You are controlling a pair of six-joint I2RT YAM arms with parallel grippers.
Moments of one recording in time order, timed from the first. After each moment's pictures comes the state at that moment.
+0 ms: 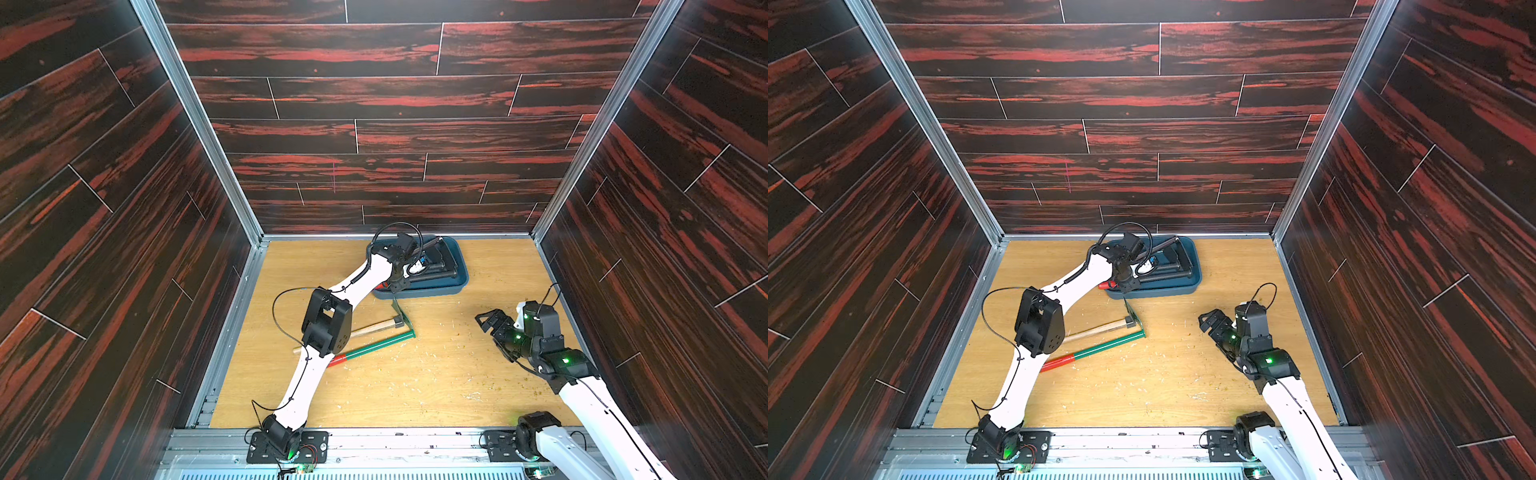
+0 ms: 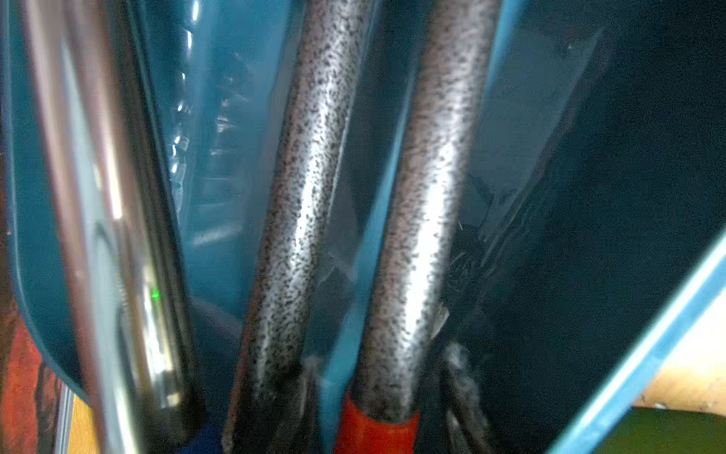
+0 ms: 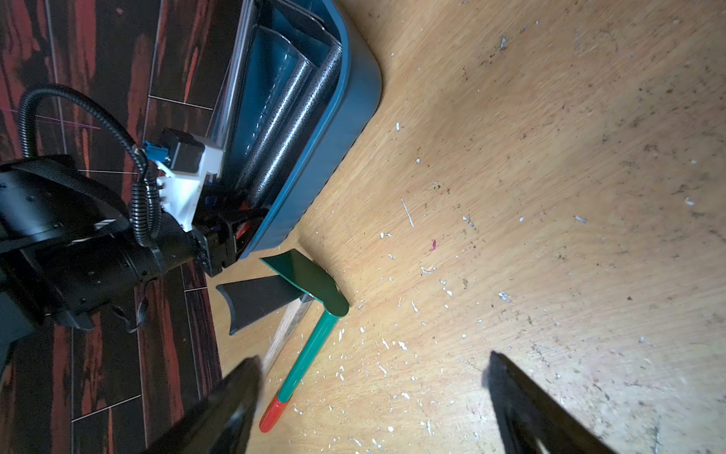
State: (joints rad) left arm -0.57 2.40 2.19 -0.94 -0.09 0.57; right arm 0.24 0.79 0.65 -0.58 -0.20 0.96
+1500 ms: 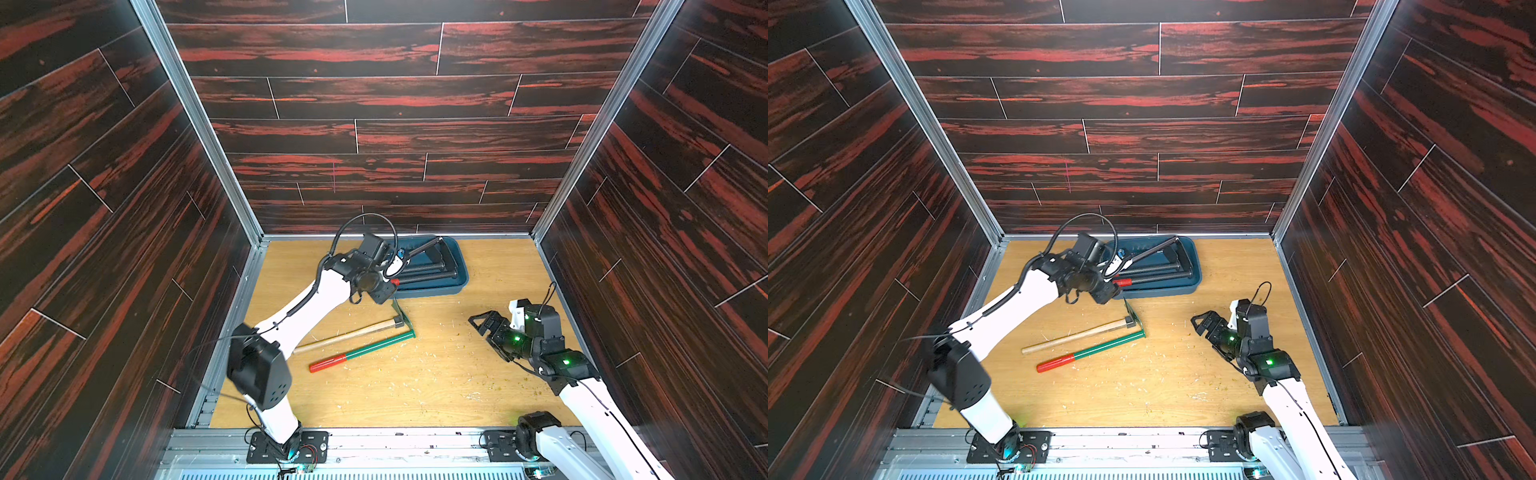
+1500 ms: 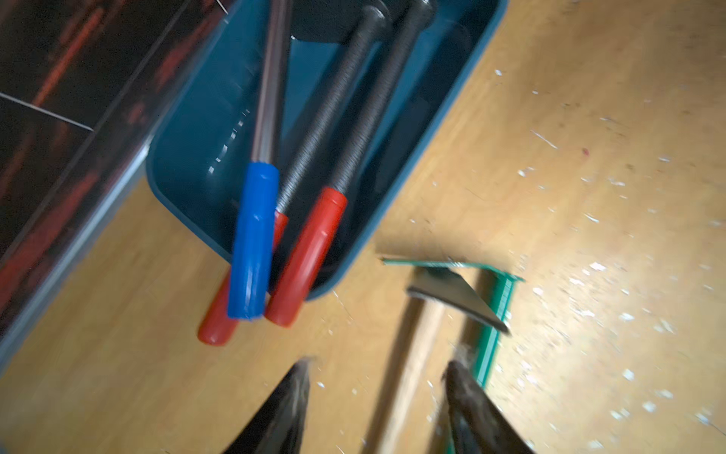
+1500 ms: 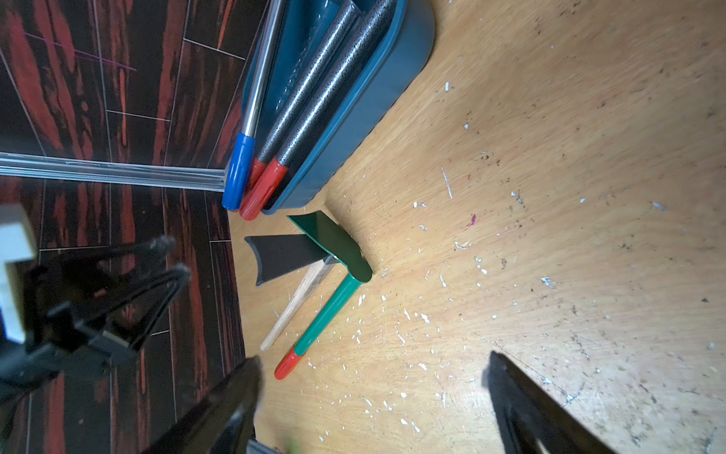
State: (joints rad) left arm -0.57 1.68 1.57 -0.84 0.08 0.33; right arm 0.24 0.78 0.64 -0.56 -0.34 0.90
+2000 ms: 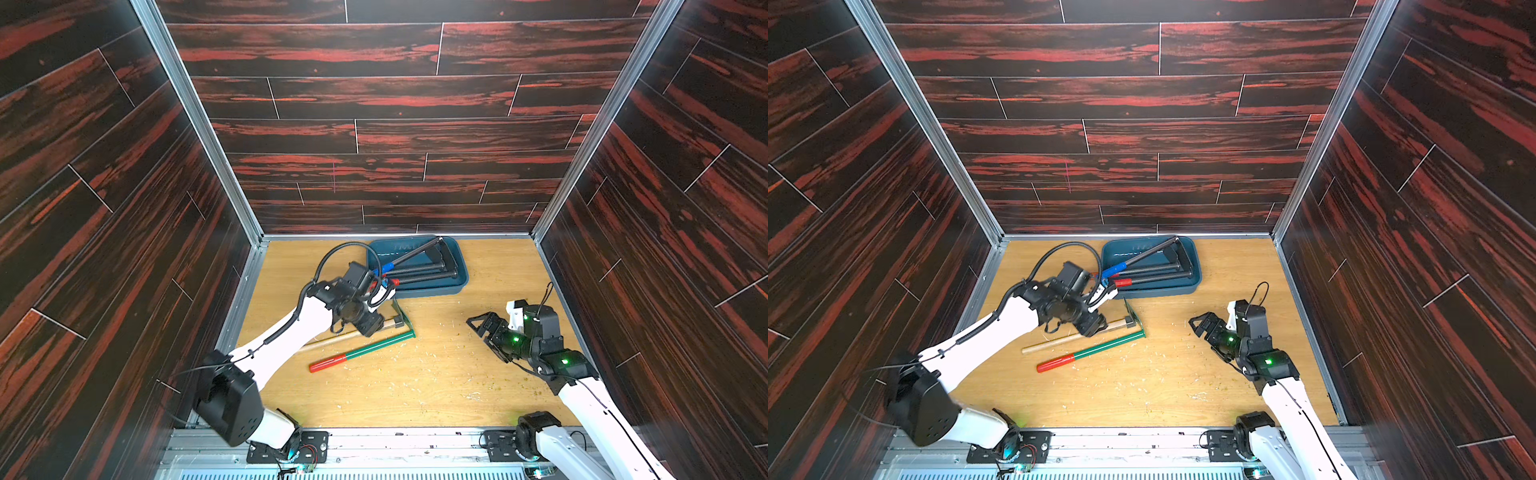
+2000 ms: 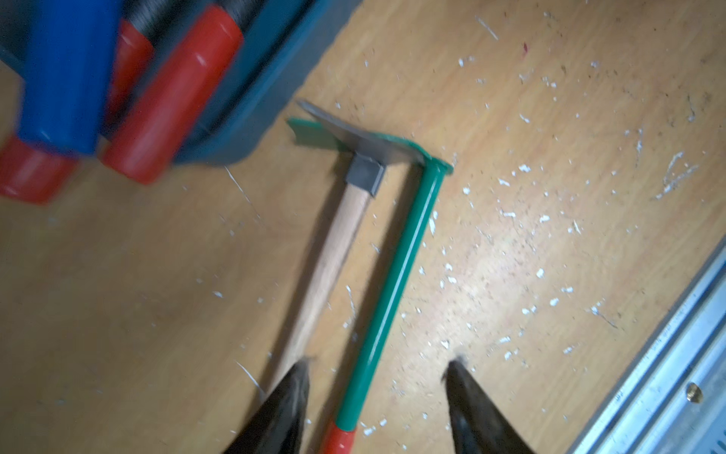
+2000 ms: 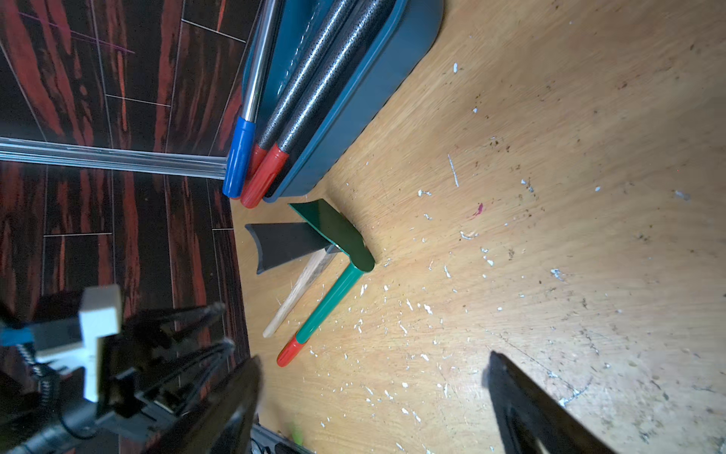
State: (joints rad) left arm -0.58 1.45 1.19 -0.84 0.19 0.21; right arm 0.24 0.78 0.63 -0.56 -0.38 0.90
